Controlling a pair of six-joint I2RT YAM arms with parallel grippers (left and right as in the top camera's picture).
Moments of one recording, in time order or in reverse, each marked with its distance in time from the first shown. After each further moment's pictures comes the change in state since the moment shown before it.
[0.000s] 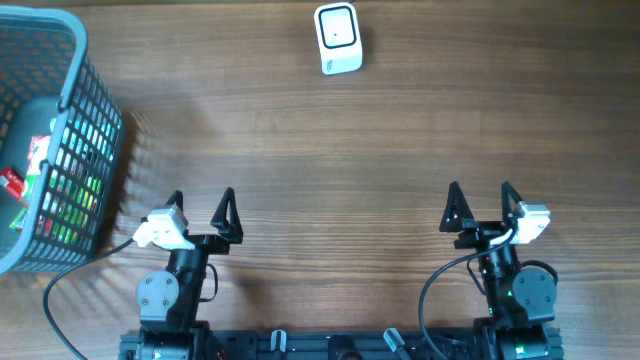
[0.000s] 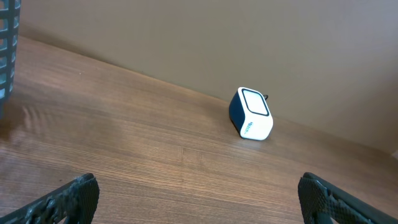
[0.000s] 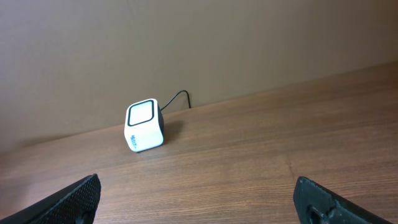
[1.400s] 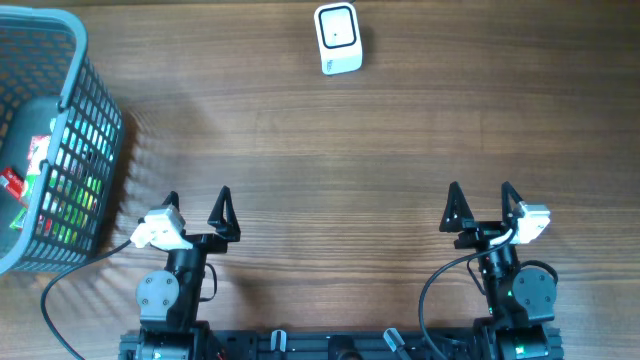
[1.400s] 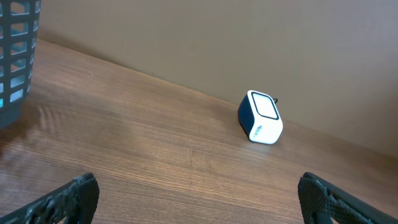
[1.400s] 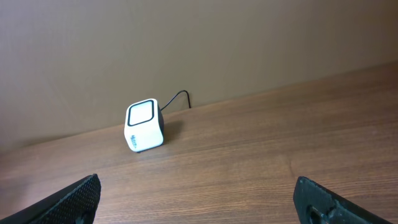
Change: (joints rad) left arm 0.000 0.000 0.000 -0.003 -0.044 0.000; right arm 0.000 0.000 0.000 0.000 0.000 0.000
